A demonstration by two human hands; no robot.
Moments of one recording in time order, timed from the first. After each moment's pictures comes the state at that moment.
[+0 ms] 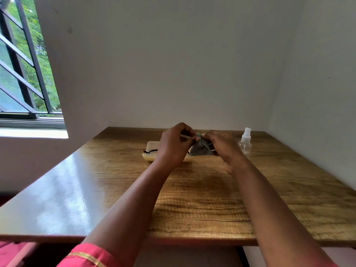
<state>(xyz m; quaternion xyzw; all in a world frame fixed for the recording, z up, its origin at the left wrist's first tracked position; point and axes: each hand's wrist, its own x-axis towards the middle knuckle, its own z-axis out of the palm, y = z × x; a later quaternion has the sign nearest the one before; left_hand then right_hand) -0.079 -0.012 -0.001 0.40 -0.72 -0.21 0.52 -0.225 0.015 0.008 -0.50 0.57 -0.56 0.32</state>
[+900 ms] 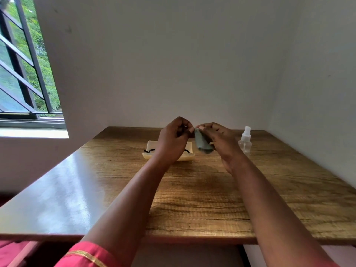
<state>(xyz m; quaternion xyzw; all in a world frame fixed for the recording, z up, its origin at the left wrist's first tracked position) -0.078 -0.002 0.009 0.37 -0.68 -0.30 0.55 -0.223 0.015 0.010 -0.55 0.49 -0.59 0.33</state>
